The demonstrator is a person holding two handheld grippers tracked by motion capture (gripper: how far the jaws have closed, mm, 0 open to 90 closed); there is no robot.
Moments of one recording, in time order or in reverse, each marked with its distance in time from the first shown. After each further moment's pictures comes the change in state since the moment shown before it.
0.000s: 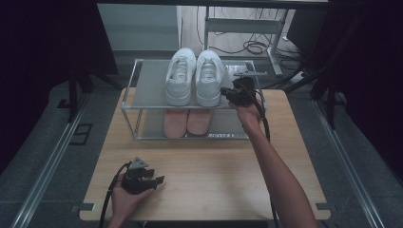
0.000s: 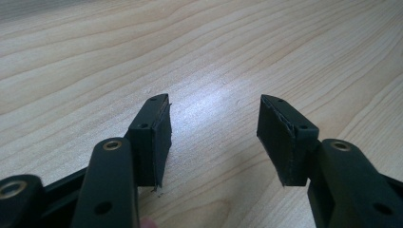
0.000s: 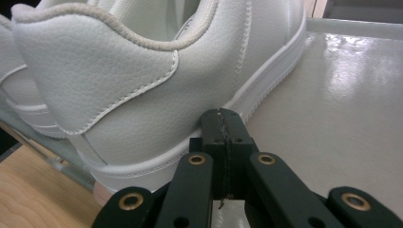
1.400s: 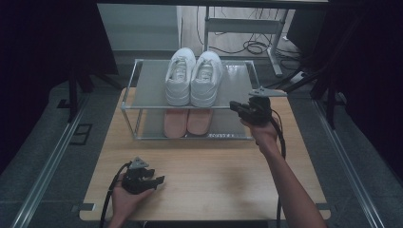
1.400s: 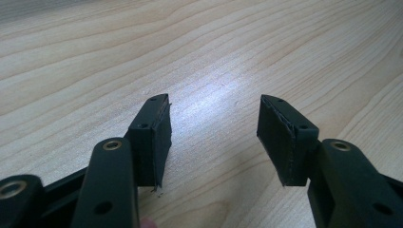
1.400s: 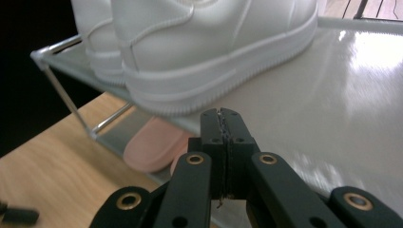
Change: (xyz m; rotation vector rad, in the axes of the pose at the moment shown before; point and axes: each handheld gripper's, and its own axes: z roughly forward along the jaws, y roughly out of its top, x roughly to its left) left arm -0.001 0.000 0.001 0.005 0.000 -0.003; right arm -0.006 -0.044 -0.058 -0.069 0.106 -0.063
